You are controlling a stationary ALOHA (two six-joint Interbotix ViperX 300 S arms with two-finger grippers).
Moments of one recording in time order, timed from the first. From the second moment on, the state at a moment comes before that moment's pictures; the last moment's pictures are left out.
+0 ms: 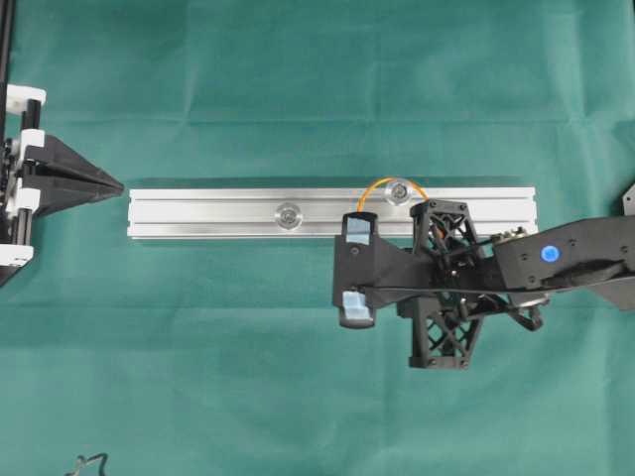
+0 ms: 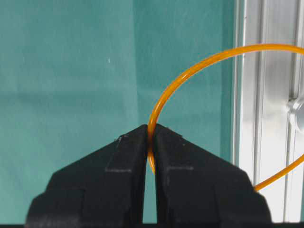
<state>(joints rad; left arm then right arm) -0.01 -0.97 1.05 0.02 0.37 -0.05 0.26 0.00 0.31 -0.09 0.93 0.54</state>
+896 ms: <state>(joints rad) -0.02 -0.97 1.05 0.03 0.40 -0.04 0.25 0.12 0.14 -0.09 0.93 1.06</state>
